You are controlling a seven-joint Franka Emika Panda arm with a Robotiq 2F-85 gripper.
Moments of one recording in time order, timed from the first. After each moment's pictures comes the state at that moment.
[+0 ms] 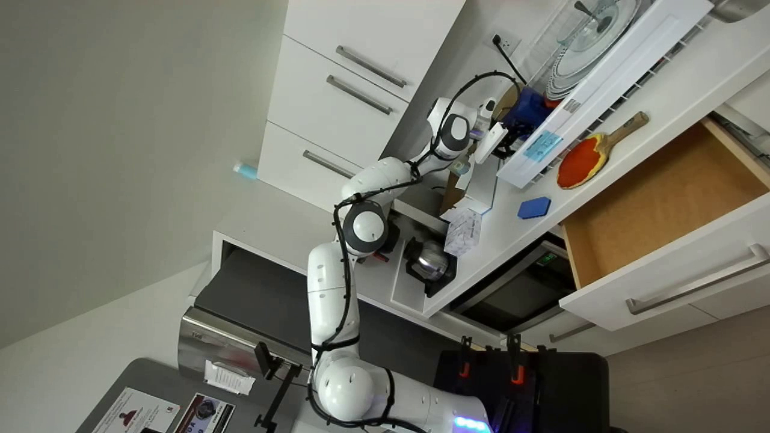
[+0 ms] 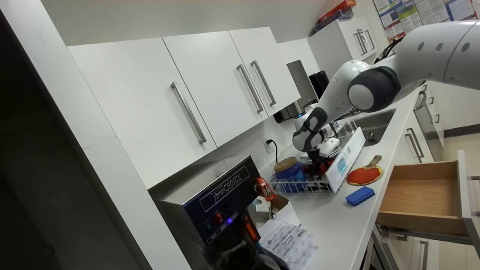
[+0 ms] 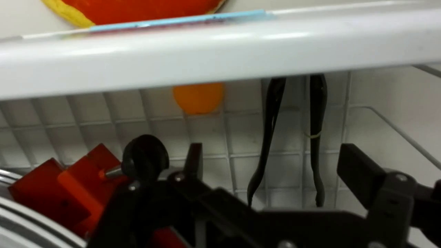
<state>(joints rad) -0.16 1.02 -0.04 -1.09 -0.03 2.28 -0.35</state>
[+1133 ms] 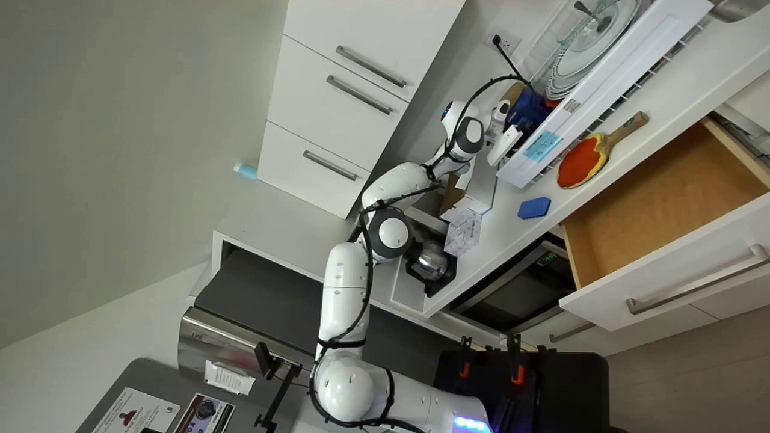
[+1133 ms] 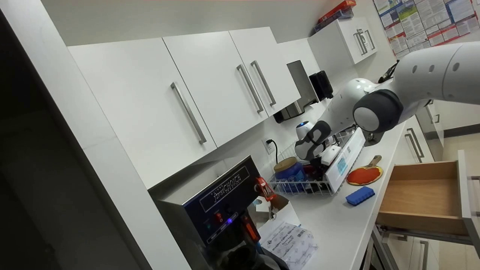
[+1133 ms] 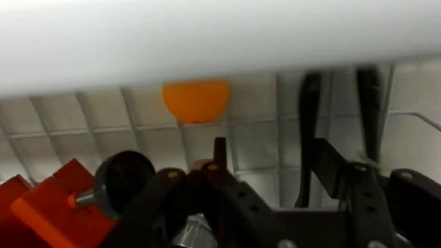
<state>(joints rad) -0.17 1.20 -0.03 -0.87 -0.03 2.24 -0.35</state>
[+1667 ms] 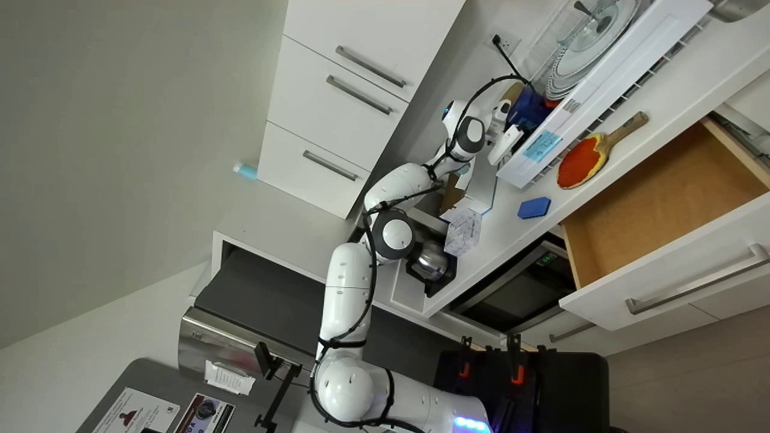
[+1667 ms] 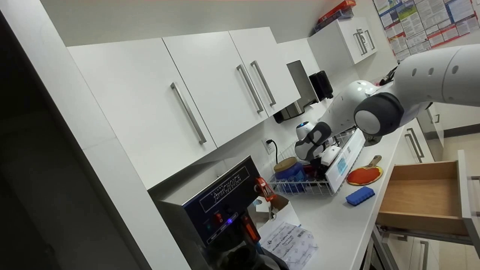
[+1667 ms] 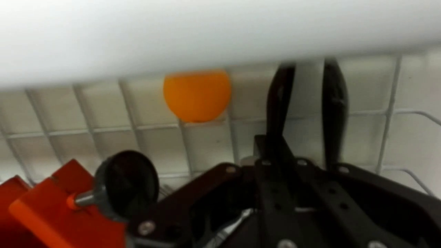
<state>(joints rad) -0.17 1.23 -0.03 -0.83 -0.03 2.22 -0.35</state>
